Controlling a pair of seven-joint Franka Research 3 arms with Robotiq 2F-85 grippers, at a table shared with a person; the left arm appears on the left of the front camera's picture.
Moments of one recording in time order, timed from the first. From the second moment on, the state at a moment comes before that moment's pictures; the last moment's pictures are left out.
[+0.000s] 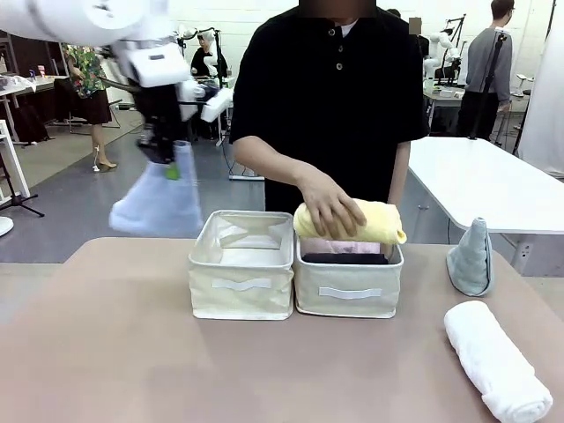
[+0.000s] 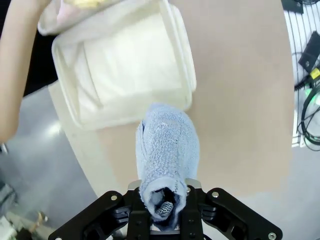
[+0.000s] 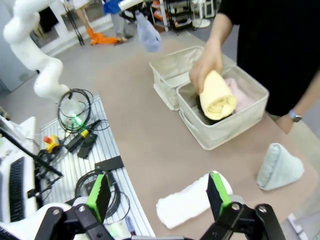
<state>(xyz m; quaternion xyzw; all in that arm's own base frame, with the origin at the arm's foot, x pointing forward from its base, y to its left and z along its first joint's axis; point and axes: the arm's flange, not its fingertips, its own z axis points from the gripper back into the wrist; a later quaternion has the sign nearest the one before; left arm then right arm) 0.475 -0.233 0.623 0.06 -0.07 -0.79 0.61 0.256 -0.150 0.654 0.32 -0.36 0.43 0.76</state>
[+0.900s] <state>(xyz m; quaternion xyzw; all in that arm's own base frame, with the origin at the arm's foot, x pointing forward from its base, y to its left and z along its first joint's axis) 0.509 -0.321 0.610 -0.01 -0.06 -0.80 0.60 0.257 -0.150 0.653 0.32 -0.36 0.43 0.76</state>
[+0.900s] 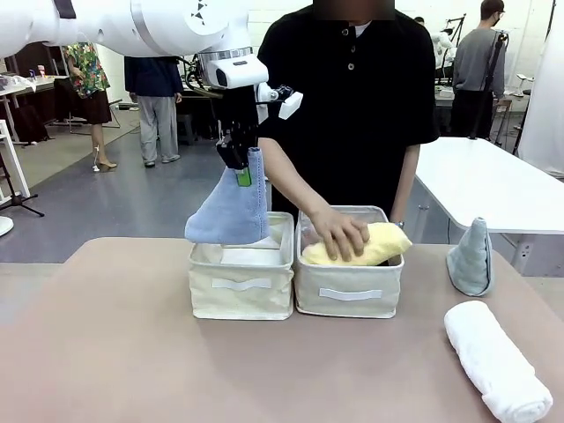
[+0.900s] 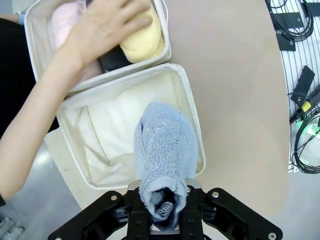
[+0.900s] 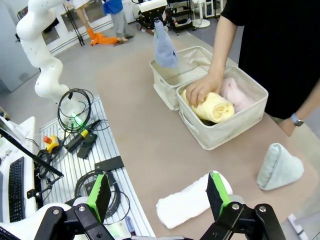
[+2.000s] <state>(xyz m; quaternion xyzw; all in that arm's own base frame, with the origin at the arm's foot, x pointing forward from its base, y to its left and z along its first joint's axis) 0.551 -0.360 0.509 -0.03 0.00 -0.77 0.63 0.256 -0.150 0.653 0.32 -0.36 0.43 0.76</state>
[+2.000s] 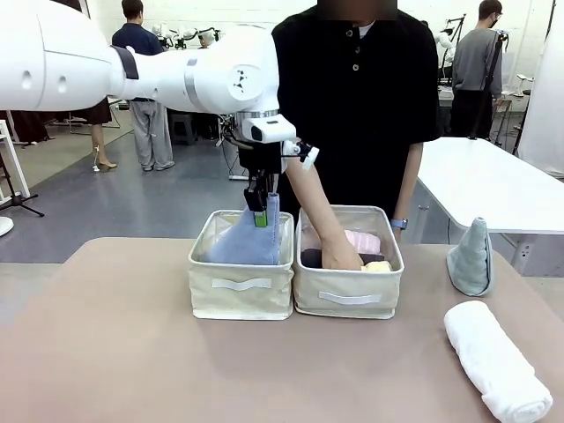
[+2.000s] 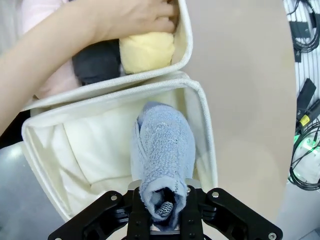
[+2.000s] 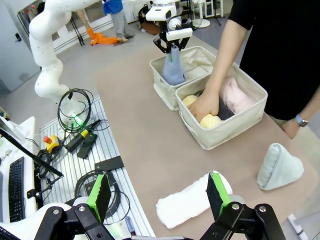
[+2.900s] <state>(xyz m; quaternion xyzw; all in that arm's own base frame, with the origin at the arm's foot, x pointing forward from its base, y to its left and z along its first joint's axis) 0.563 -0.366 0.436 -0.04 0.04 -0.74 0.67 0.256 -0.150 0.653 0.32 -0.36 0.43 0.76</state>
